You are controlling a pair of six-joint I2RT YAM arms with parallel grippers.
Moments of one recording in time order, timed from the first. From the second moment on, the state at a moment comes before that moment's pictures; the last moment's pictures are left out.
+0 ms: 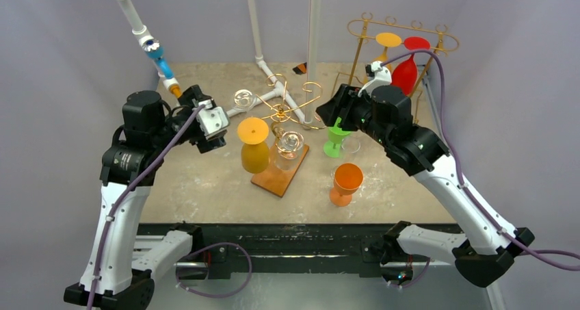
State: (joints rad) left arm -0.18 0.93 1.36 -0.84 0.52 0.87; right arm 0.66 1.10 1.35 -0.56 0.13 0.61
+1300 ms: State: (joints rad) left arm -0.18 0.76 1.20 -0.72 0.80 0.50; right arm 0.48 1.35 1.43 -0.35 -0.08 0.62
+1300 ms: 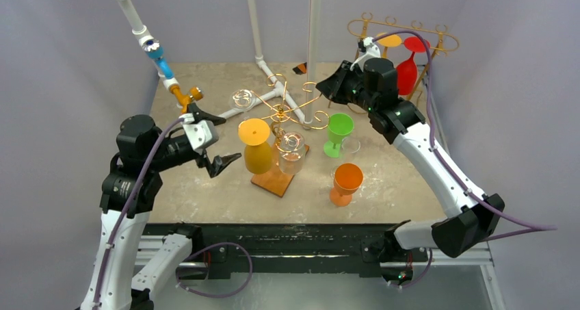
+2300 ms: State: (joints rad) left arm -0.18 0.80 1.11 -0.46 0.81 0.45; right arm 0.47 1.29 1.34 -0.30 -0.06 0.66
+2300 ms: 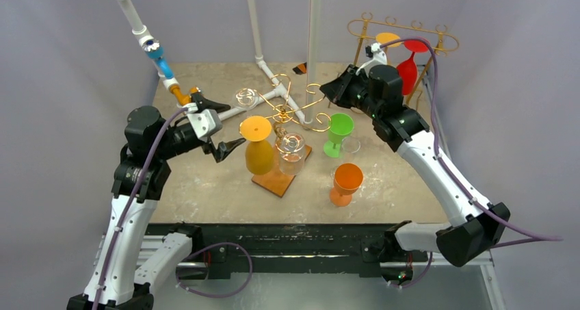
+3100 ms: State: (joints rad) left arm -0.18 0.86 1.11 -0.46 0.72 0.53; right arm 0.51 1.20 1.27 -0.29 0.04 0.69
